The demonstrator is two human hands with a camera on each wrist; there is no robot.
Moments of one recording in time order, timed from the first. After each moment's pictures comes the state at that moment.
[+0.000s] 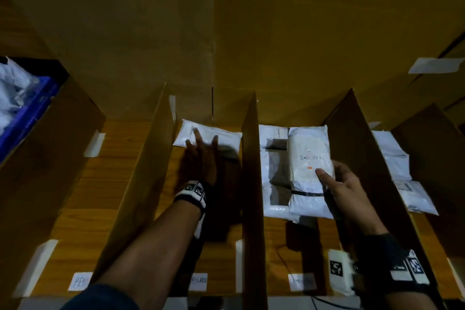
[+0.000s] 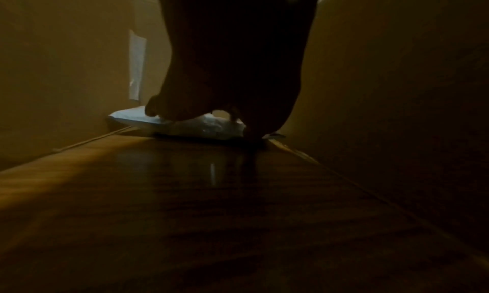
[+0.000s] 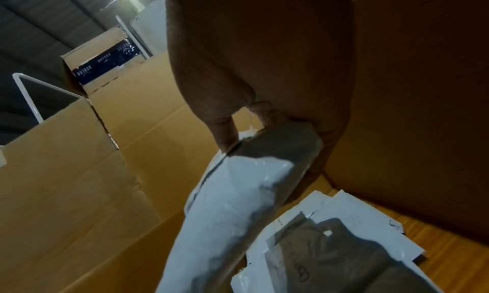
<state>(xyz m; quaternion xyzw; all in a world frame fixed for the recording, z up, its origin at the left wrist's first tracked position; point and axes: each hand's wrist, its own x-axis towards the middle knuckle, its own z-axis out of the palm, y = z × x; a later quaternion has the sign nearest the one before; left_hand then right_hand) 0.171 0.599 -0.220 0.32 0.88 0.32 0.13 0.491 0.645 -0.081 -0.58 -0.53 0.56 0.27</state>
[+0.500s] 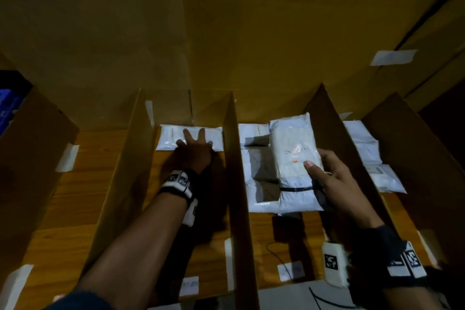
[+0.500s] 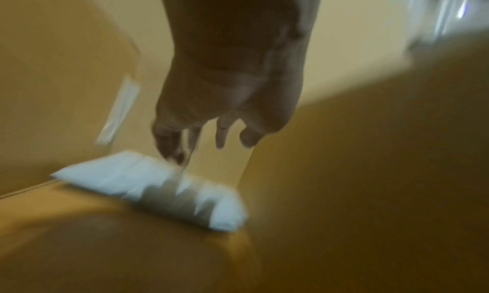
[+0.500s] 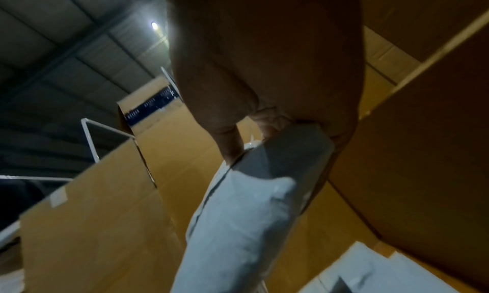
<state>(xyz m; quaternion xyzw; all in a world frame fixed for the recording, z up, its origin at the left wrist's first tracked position) 0.162 0.630 -0.192 0.46 0.86 0.11 0.18 0.498 0.618 -0.030 -0.54 -0.57 0.56 0.28</state>
